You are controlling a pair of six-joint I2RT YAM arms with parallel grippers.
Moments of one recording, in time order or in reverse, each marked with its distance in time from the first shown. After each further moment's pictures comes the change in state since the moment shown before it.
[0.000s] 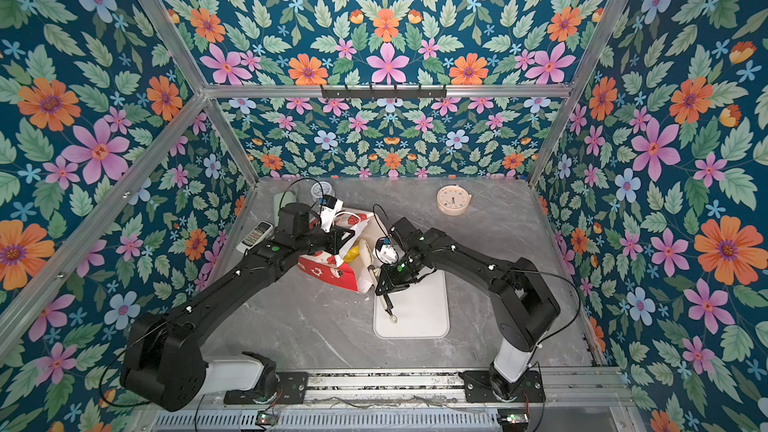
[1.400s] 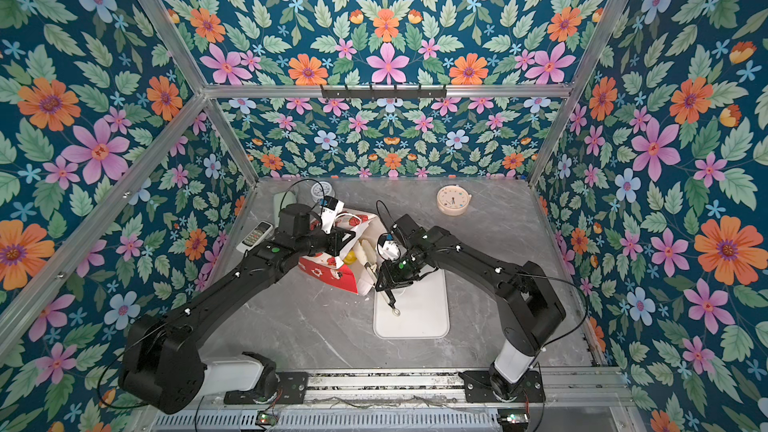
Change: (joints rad) left arm -0.012 -0.011 -0.006 -0.010 -0.006 0.004; right arm -0.008 -0.059 0.006 -0.012 0.059 0.042
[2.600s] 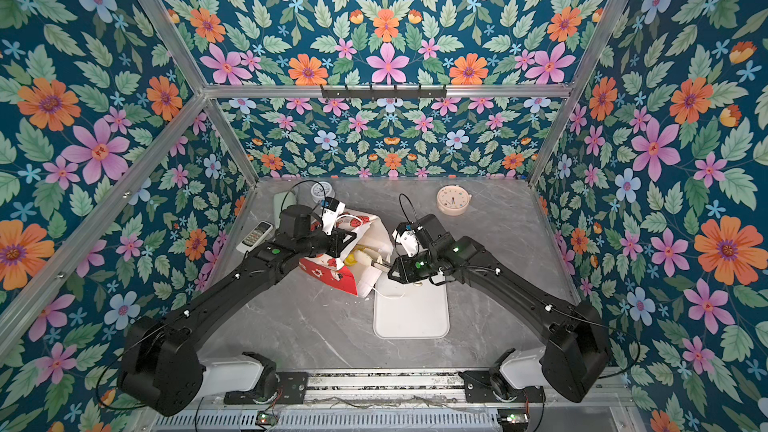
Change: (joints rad) left arm -0.013 -0.010 -0.005 0.000 -0.004 0.000; right arm -0.031 -0.306 -0.144 0.098 0.172 0.043
